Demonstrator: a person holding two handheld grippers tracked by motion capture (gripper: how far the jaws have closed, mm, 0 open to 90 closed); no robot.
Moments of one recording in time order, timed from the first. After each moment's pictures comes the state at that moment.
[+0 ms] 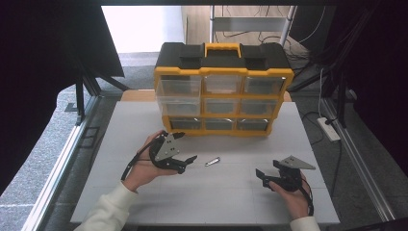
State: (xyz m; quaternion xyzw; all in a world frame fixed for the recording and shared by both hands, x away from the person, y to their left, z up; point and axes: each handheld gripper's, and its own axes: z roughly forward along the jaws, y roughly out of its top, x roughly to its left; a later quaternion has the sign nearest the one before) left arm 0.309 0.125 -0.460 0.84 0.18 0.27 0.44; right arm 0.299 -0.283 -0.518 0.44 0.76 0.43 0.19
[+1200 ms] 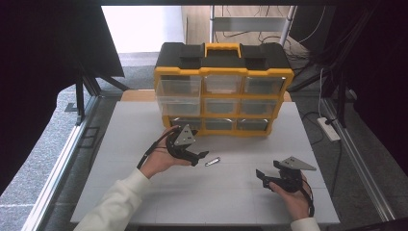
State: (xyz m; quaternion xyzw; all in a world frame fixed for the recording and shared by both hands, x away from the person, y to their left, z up) left arm 0.350 0.088 -0.469 0.86 0.20 0.20 0.42; right arm 0.296 -0.283 -0.516 0.44 0.76 0.43 0.20
